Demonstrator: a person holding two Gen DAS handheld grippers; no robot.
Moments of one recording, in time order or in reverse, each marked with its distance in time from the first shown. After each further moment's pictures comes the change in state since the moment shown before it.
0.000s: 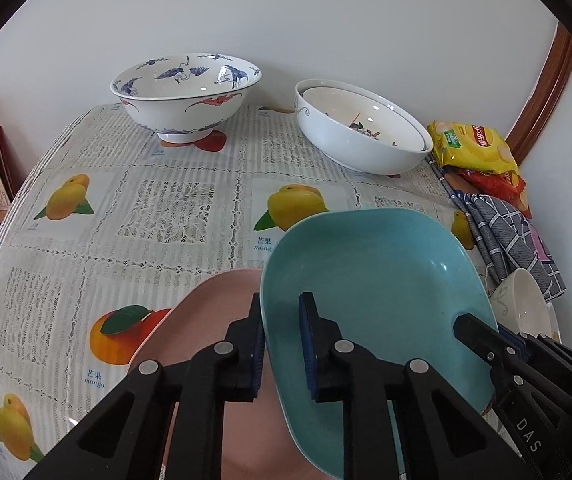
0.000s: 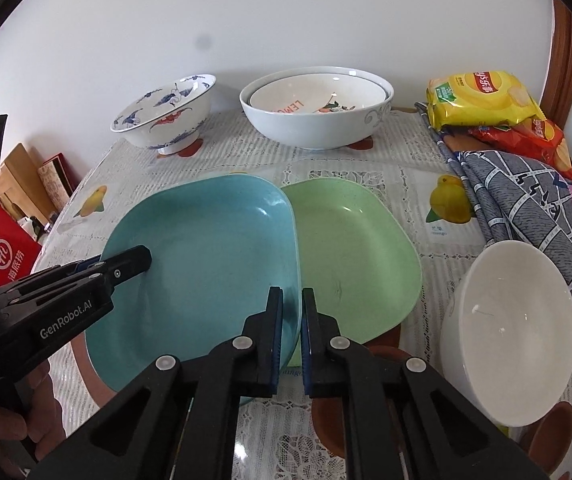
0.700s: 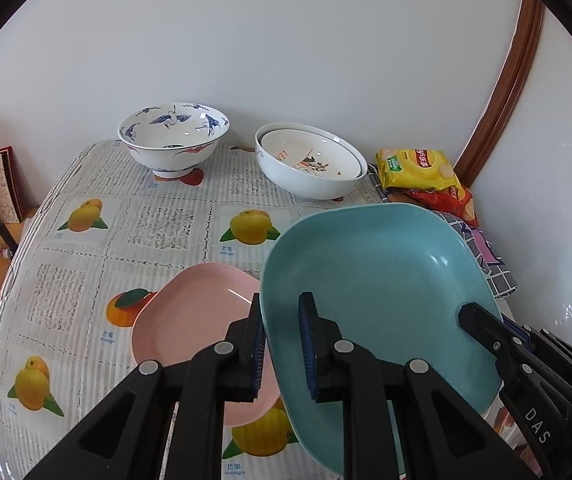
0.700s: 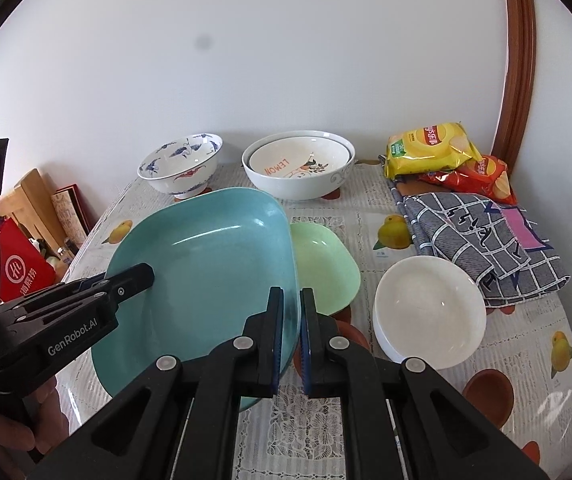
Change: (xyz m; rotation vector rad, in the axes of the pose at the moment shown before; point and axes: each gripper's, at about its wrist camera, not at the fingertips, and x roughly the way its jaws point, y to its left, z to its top) left arm -0.092 -0.029 -0.022 0.014 -0.099 -0.062; right arm -0.113 -0.002 -0.017 0.011 -0.152 -0.038
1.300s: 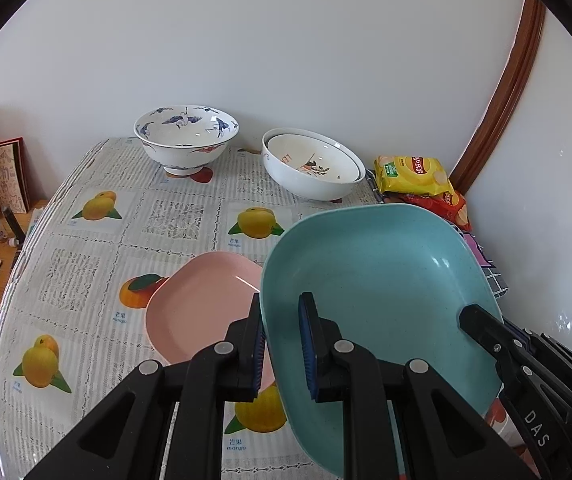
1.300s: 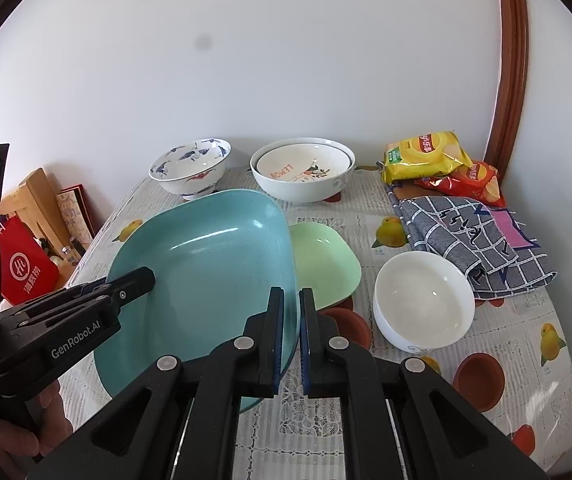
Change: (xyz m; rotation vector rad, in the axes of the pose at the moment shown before) left arm -0.025 0.007 -0.012 -0.031 -0.019 -0.002; right arm -0.028 0.015 -0.008 -0.012 -0.017 -0.016
